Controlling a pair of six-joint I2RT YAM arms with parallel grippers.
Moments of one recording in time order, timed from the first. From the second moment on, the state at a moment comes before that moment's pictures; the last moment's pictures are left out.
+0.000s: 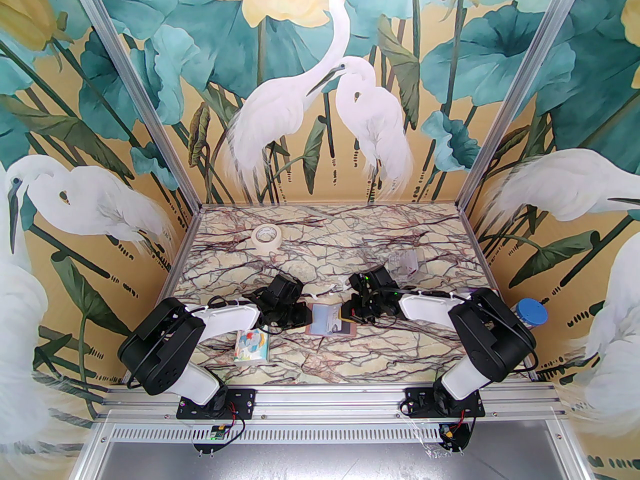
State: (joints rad) left arm -0.63 1.54 0.63 -0.12 0.38 -0.76; right arm 0.56 1.61 0.68 -0.06 -0.70 0.75
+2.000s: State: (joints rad) left arm -0.63 1.55 0.64 -0.14 0.38 -0.75; right arm 0.58 1.65 0.76 -0.18 -0.65 0.72
